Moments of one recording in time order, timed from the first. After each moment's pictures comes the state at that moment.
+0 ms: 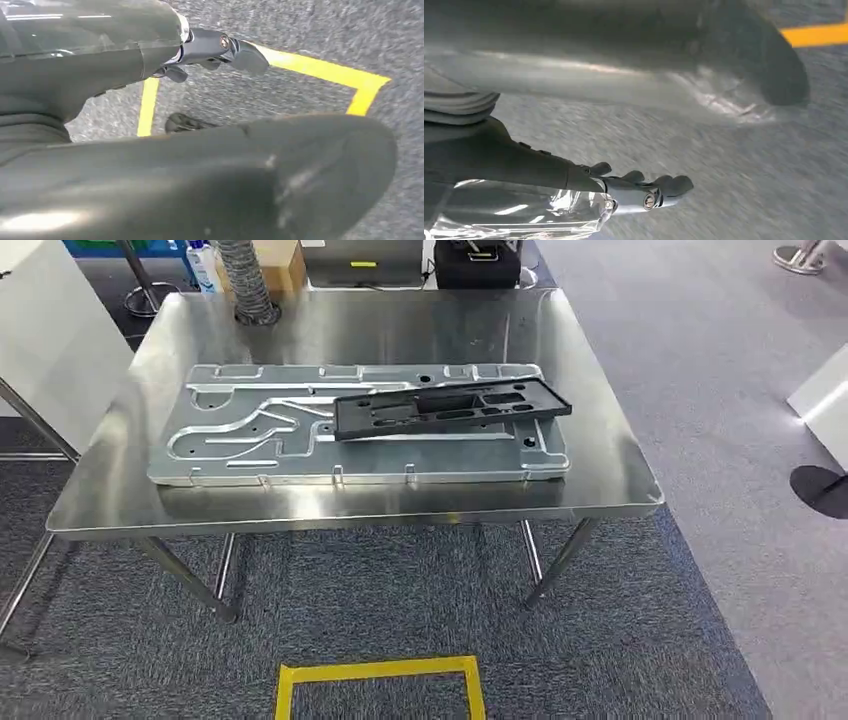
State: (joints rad) left arm -0.08 -0.07 1.30 -0.21 -0.97 -0.10 -0.36; right arm -0.03 0.24 -0.89 -0.34 1.04 -0.49 -0.22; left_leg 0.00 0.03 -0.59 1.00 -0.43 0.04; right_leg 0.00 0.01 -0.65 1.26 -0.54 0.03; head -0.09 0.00
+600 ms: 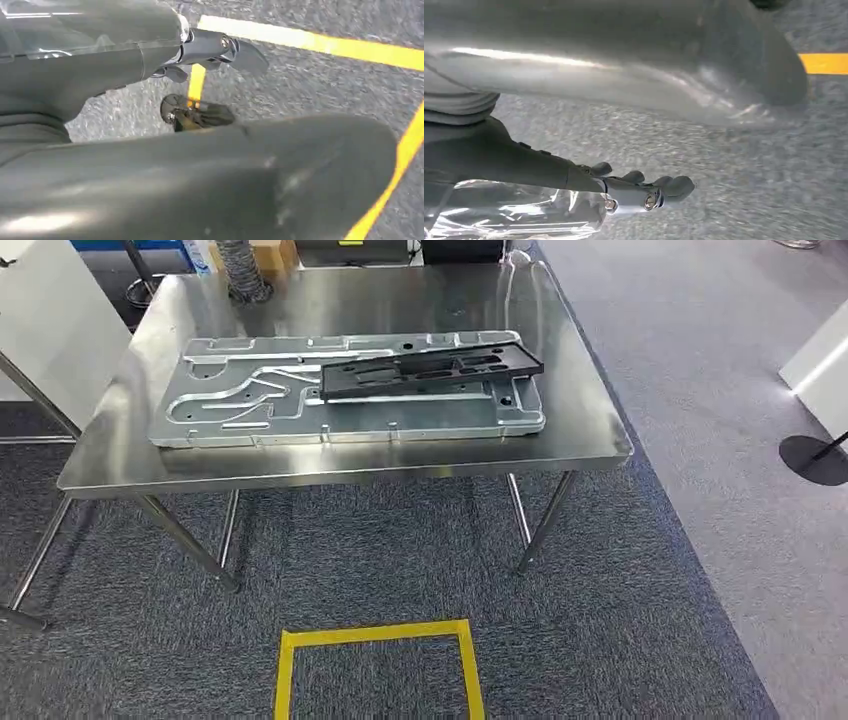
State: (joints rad) left arm -0.08 -0.08 1.29 -0.21 -0.99 -0.11 -0.31; right arm -0.04 0.13 -0.83 -0.25 1.09 -0.34 -0.09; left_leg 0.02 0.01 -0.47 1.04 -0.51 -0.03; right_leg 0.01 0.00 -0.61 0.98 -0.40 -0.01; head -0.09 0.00
